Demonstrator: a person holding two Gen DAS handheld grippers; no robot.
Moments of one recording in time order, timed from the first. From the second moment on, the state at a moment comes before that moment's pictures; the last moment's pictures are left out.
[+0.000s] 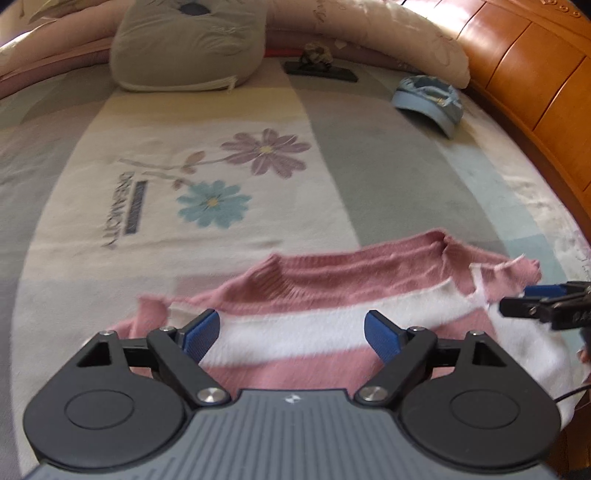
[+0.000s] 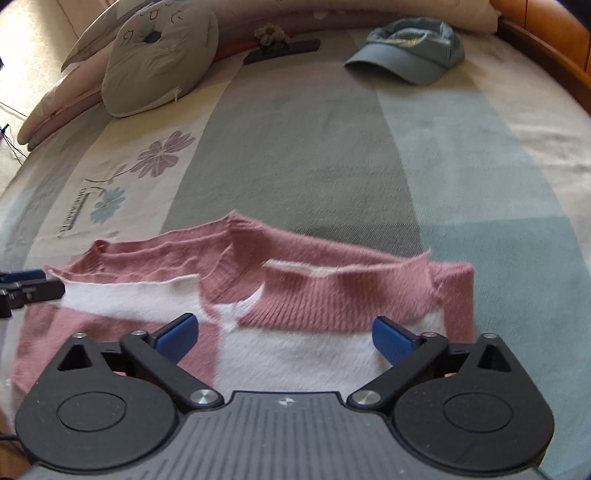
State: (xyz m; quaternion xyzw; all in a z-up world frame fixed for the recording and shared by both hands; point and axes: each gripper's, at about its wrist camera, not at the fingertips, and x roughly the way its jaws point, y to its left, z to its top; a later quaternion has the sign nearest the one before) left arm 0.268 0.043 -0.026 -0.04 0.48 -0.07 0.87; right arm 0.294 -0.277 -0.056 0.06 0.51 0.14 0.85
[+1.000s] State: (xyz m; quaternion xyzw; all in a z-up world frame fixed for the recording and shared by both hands) left arm 0.237 0.033 -0.025 -0.06 0.50 0.02 0.87; right arm 0.306 -0.278 -0.054 0.04 0.54 0.19 0.82
